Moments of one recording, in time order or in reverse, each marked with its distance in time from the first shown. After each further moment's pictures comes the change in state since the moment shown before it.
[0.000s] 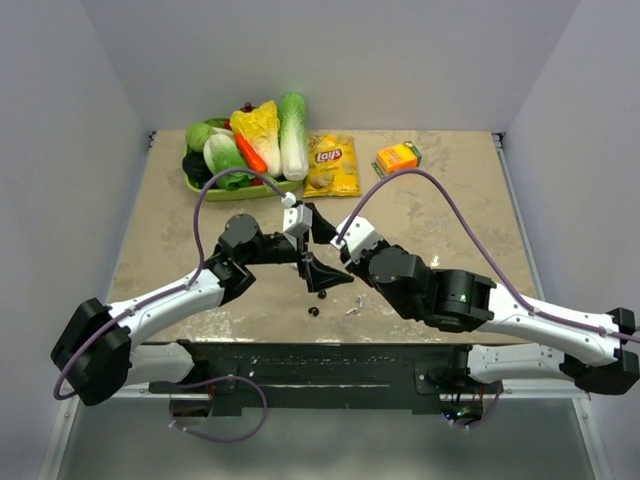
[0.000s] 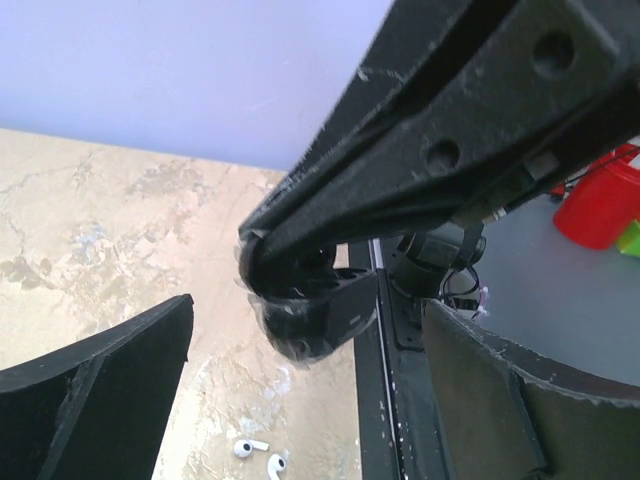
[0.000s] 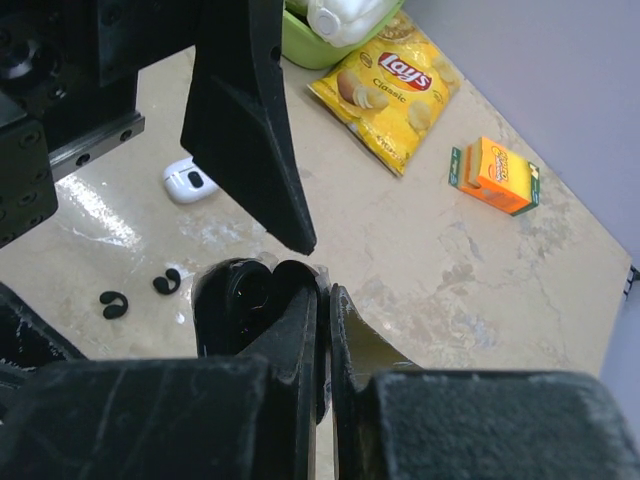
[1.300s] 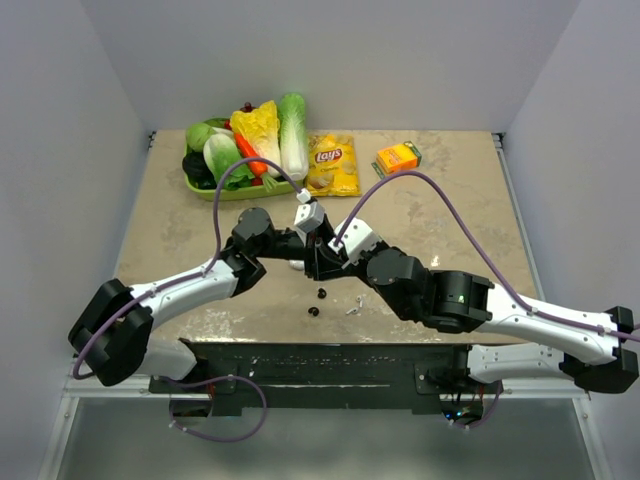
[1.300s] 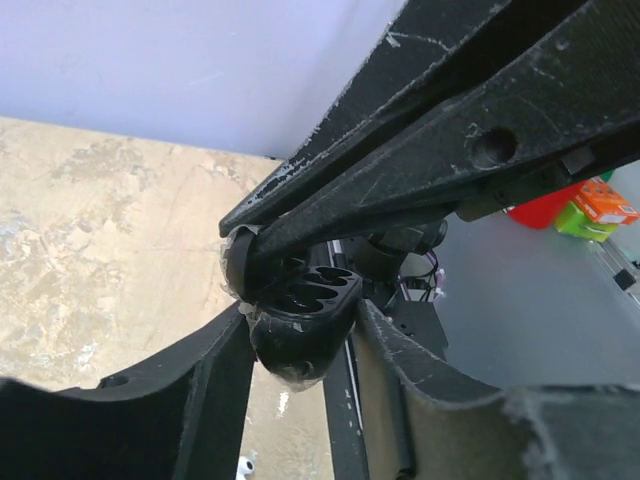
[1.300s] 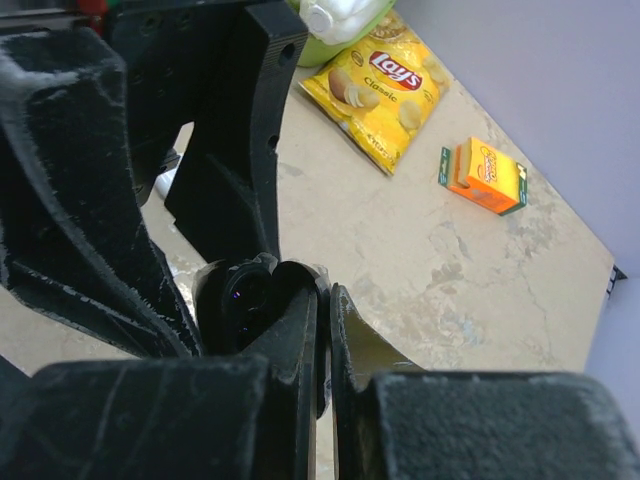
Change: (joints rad) left arm 0.011 0.129 0.051 0.074 0.116 -0.085; right arm 0.021 0.008 -0.003 0.005 0.030 -0.019
